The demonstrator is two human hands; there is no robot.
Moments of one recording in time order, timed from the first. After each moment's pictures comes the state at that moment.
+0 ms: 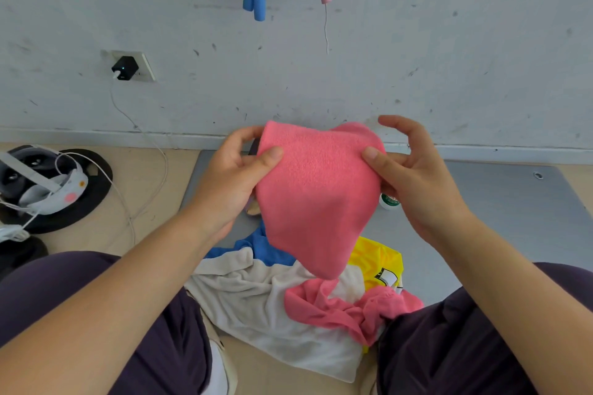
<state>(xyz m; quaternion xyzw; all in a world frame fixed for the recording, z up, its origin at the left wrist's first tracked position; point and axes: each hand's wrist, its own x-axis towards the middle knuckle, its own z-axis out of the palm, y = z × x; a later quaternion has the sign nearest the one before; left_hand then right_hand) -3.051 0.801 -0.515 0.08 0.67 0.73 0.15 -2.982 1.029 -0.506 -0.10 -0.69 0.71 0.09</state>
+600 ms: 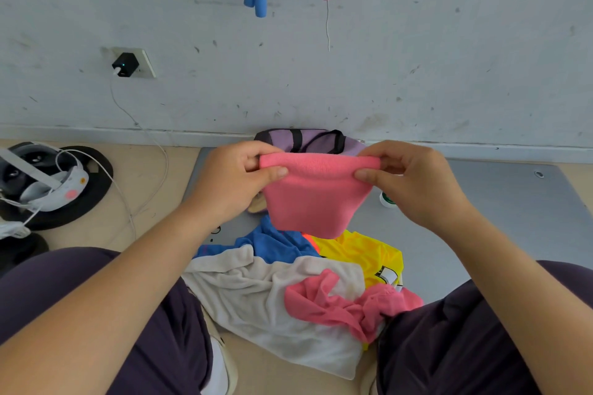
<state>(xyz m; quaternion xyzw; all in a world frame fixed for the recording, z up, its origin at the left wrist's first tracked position) -3.059 0.795 -0.521 0.16 0.83 0.53 0.09 -2.984 1.037 -0.507 -0.04 -0.88 0.47 0.09</state>
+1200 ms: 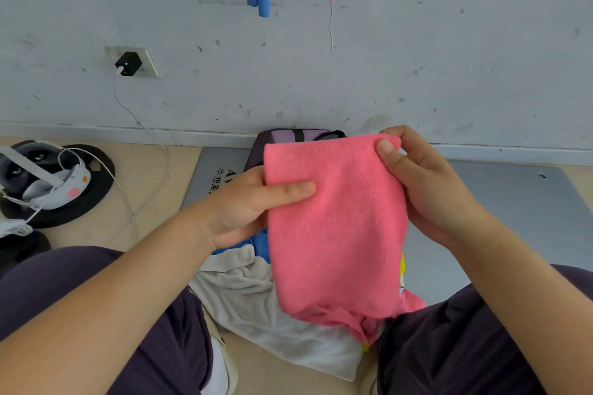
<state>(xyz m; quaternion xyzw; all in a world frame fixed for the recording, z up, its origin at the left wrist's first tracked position) -3.040 0.800 -0.512 0.13 0.58 0.70 0.40 -2.979 1.032 -0.502 -0.05 -0.68 0.73 0.01</state>
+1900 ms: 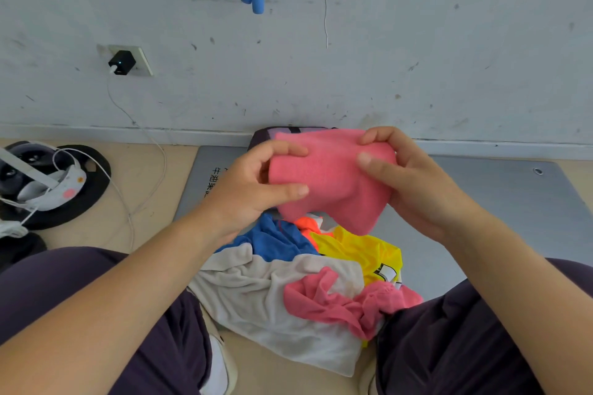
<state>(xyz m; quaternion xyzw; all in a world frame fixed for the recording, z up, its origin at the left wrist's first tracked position) -3.042 0.806 -0.521 0.17 0.69 0.67 0.23 -2.983 1.032 -0.507 -0.05 -0.65 0.76 -0.04</state>
